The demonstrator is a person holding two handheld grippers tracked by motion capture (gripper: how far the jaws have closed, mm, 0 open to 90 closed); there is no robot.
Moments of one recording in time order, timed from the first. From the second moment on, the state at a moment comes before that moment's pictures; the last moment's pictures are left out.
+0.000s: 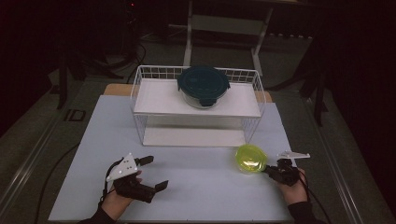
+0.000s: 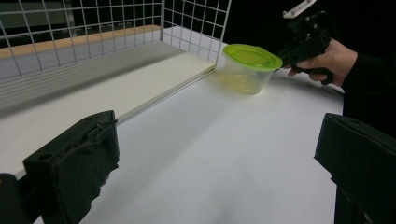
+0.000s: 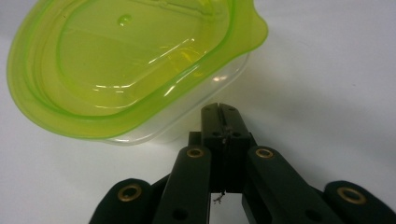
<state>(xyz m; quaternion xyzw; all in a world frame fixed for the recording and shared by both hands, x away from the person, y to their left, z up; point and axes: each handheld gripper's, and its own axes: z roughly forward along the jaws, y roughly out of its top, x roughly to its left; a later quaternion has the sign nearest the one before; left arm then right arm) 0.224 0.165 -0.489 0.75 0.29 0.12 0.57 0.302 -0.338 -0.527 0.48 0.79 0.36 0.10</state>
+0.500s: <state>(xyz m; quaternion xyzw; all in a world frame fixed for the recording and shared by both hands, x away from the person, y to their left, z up) 0.224 0.165 -0.490 0.76 0.29 0.12 0.57 0.310 -0.310 -0.527 0.46 0.81 0.36 0.08</state>
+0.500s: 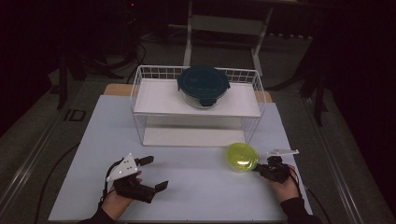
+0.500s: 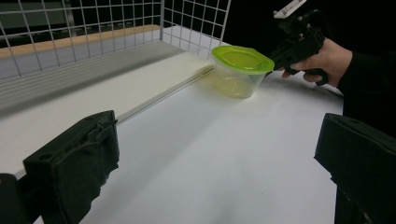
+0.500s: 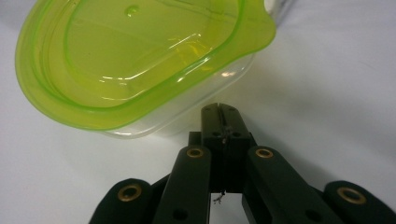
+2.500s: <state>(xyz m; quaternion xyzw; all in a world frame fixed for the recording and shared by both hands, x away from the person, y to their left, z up) 0.223 0.165 -0.491 0.76 0.29 0.12 0.57 0.352 -0.211 -0.527 0.40 0.84 0.37 0.06</state>
